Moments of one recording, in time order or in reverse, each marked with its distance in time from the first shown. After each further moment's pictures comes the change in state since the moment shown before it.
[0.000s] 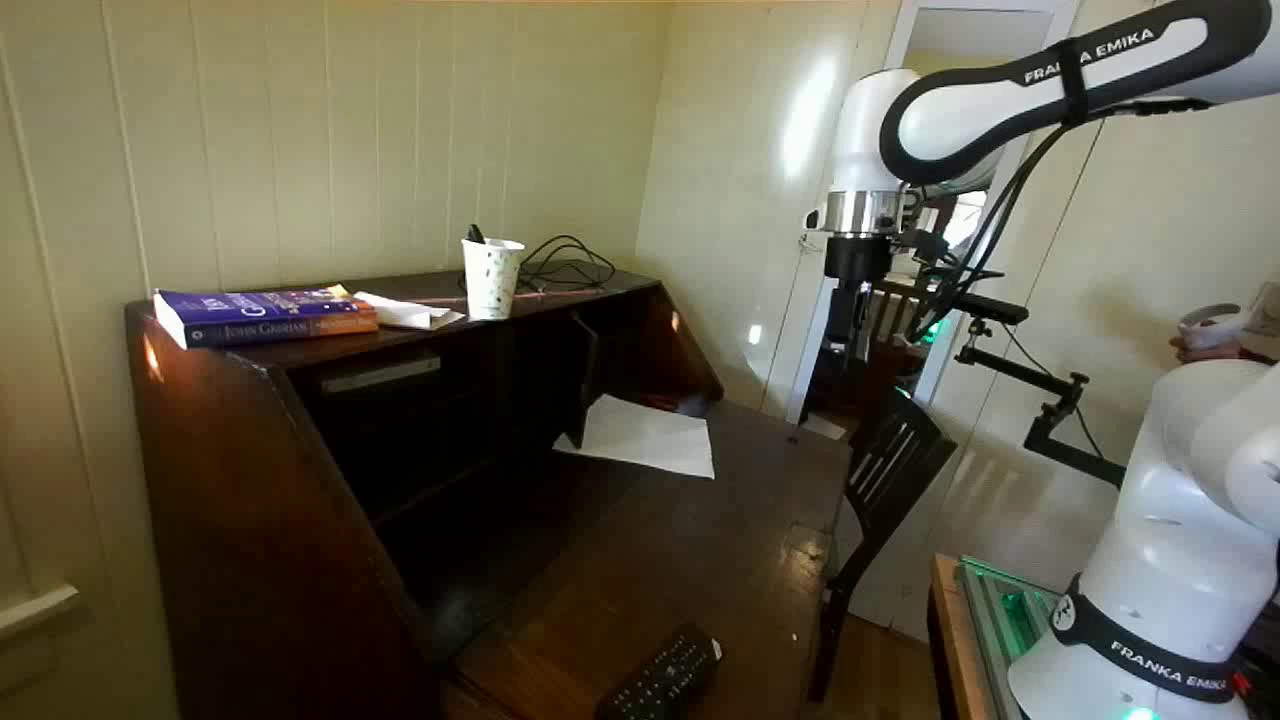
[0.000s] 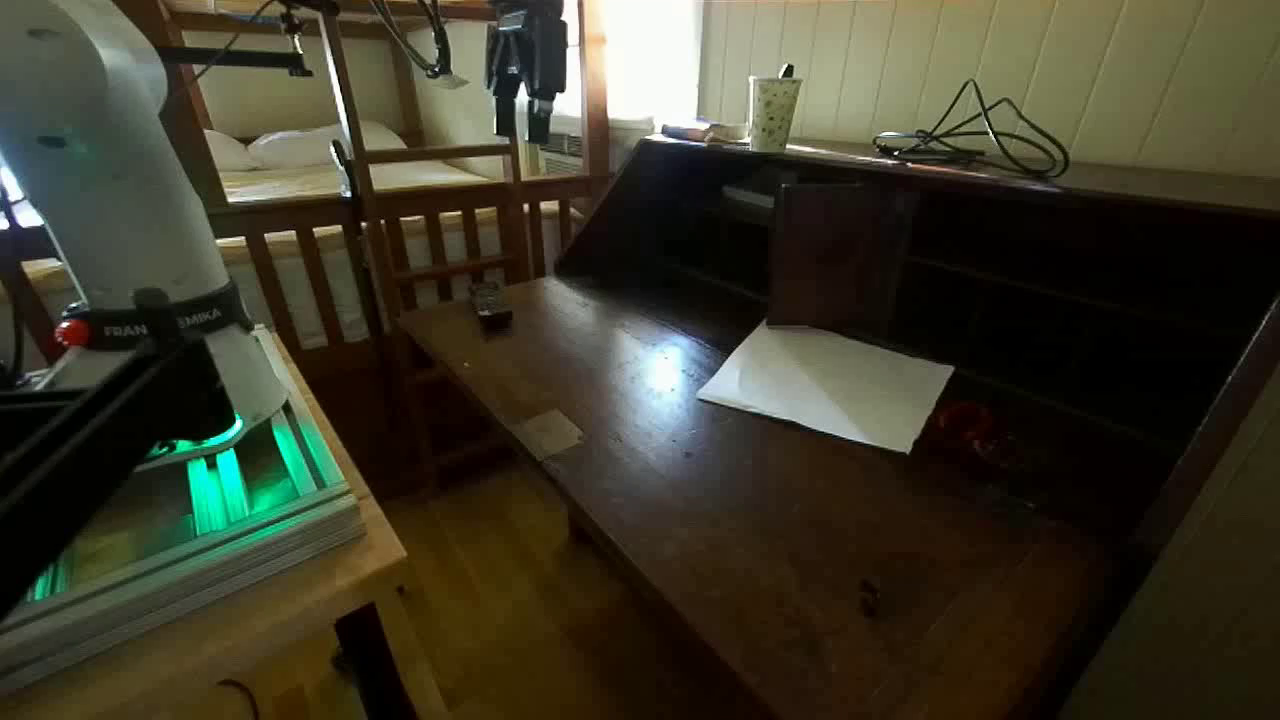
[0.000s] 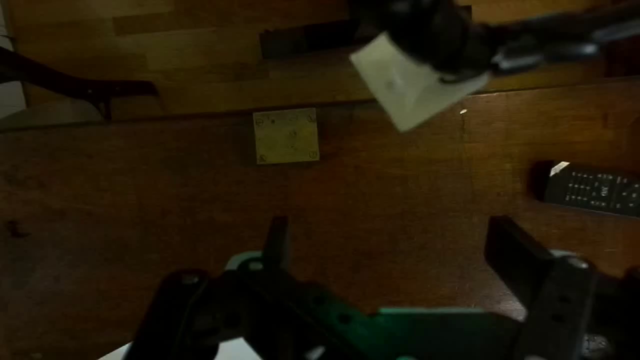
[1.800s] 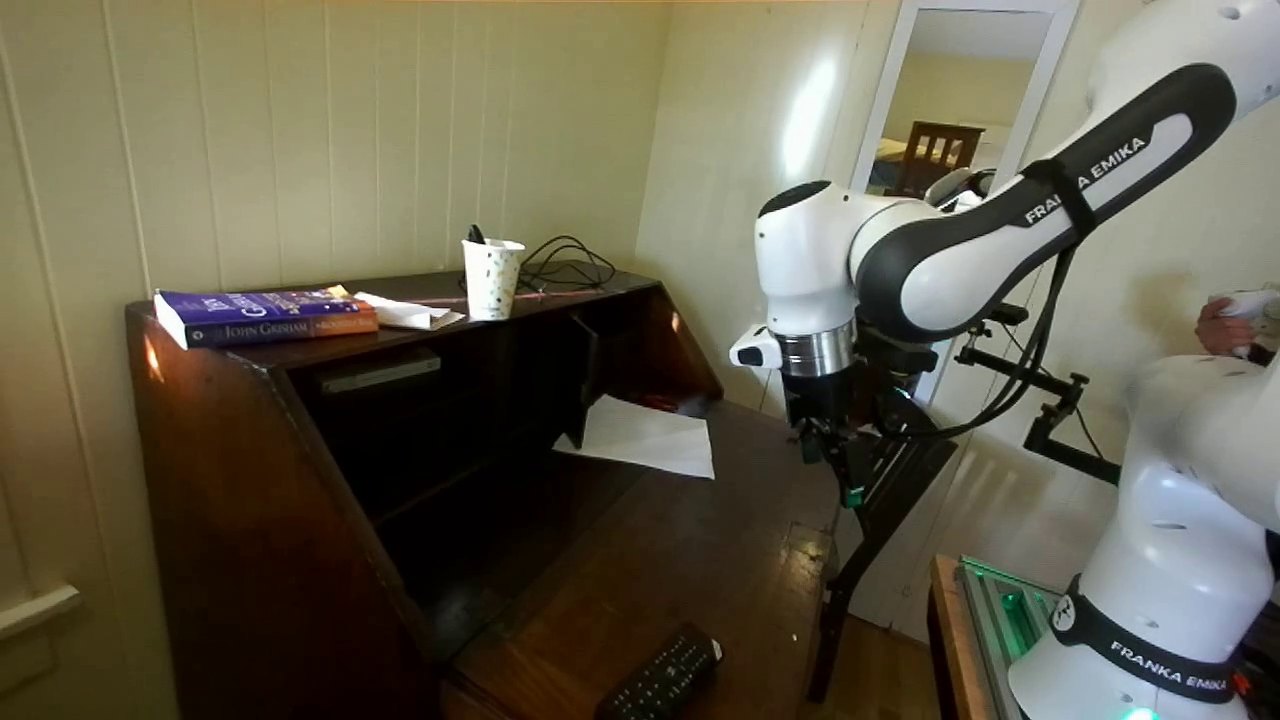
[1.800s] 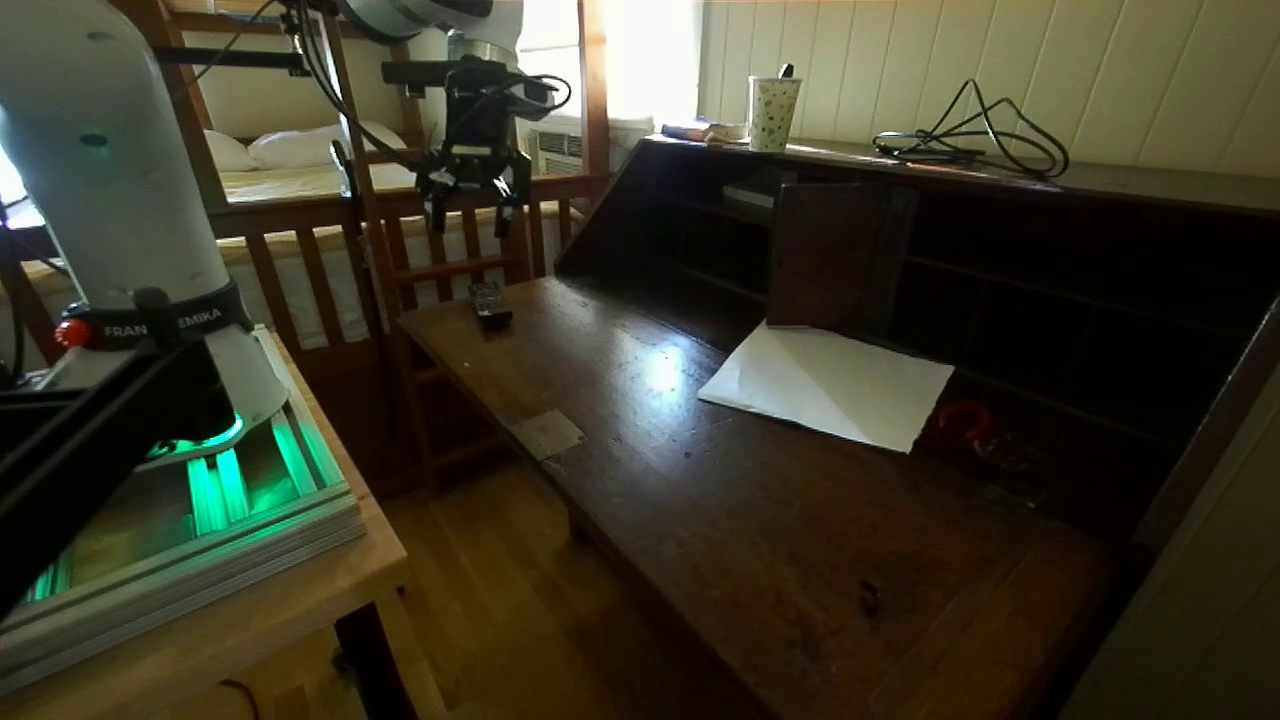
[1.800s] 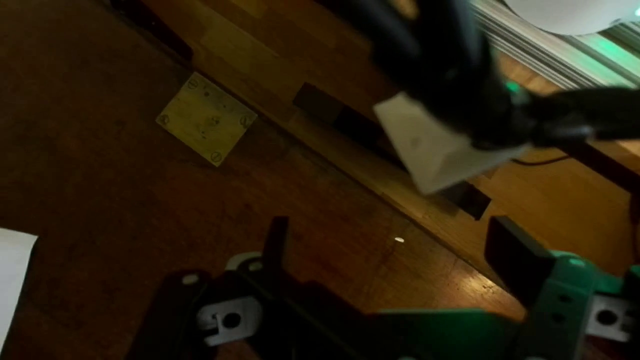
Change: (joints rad) arm 0.222 0.209 0.203 -0.159 -0.121 0.134 -0.214
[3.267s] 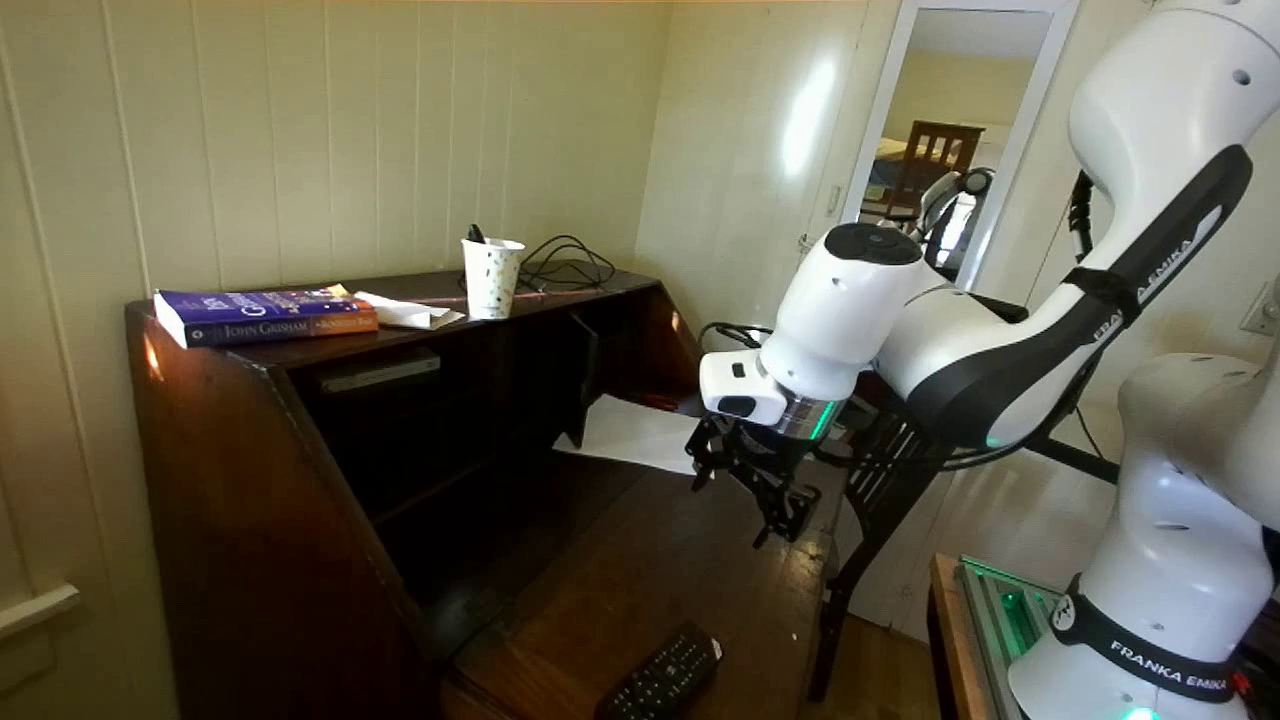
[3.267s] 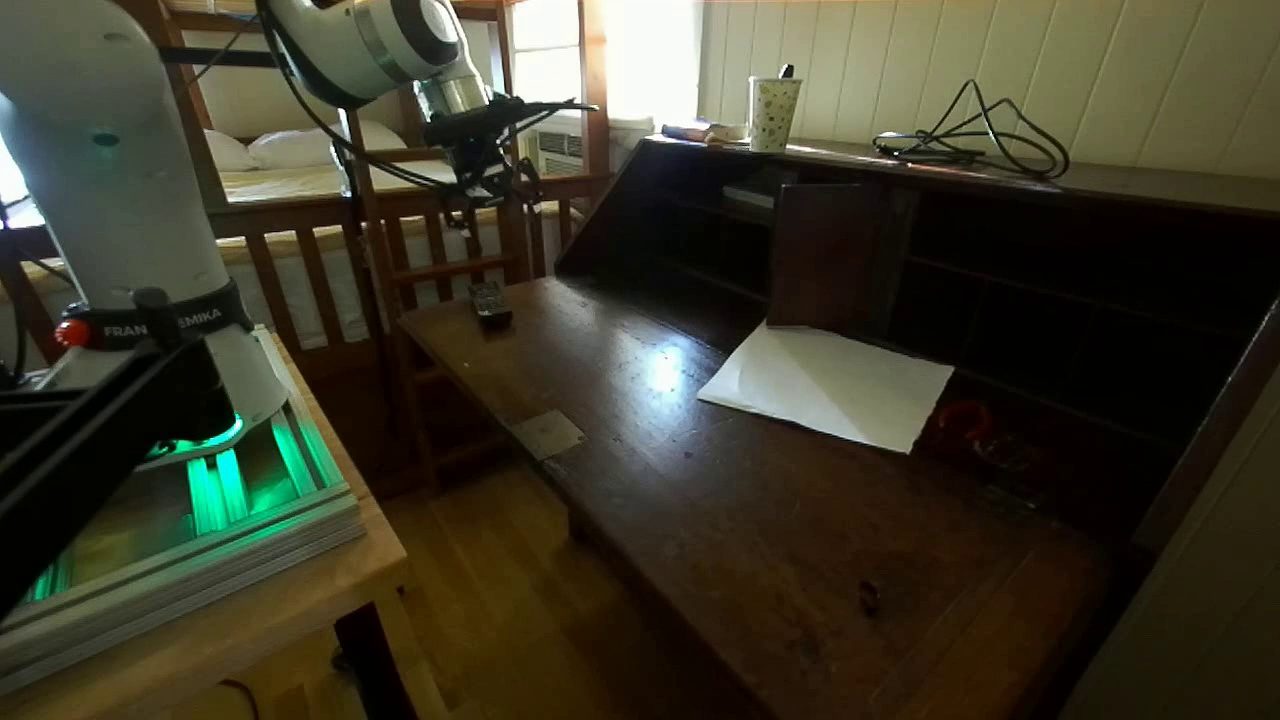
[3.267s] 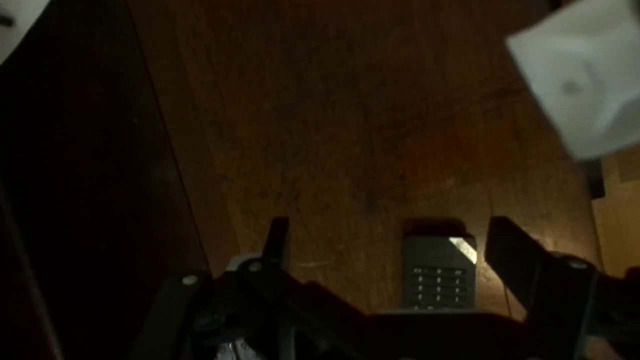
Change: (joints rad) arm 0.063 0.102 0.083 -0.096 -0.370 0.649 -0.111
